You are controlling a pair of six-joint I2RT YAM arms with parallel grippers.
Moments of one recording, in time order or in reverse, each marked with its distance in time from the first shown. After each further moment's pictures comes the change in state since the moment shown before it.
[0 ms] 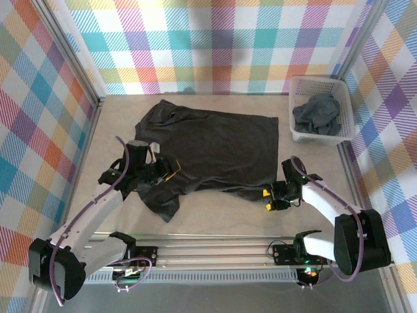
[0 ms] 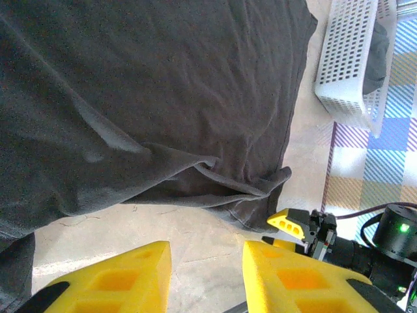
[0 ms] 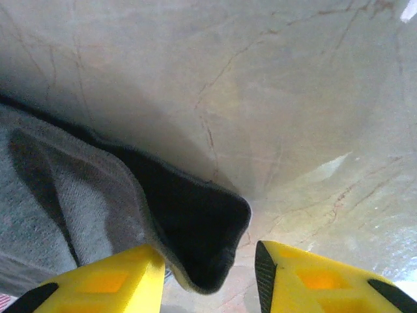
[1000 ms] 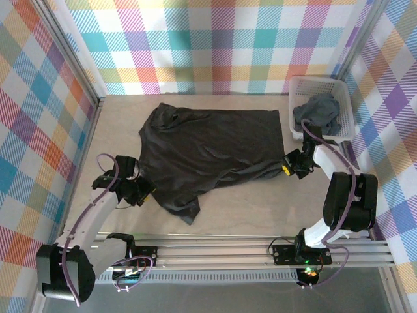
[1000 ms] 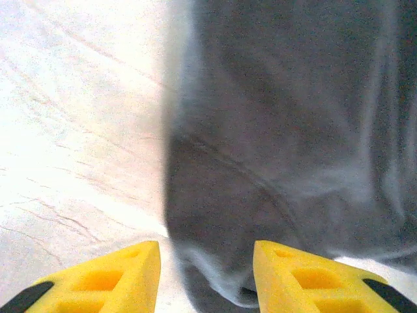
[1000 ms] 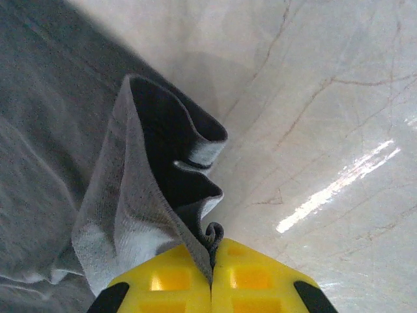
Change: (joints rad) left arm 0.243 -0.016 -0.149 -0.307 -0.210 -0.048; right arm -0.284 0.338 0.459 -0.167 0.101 -0.656
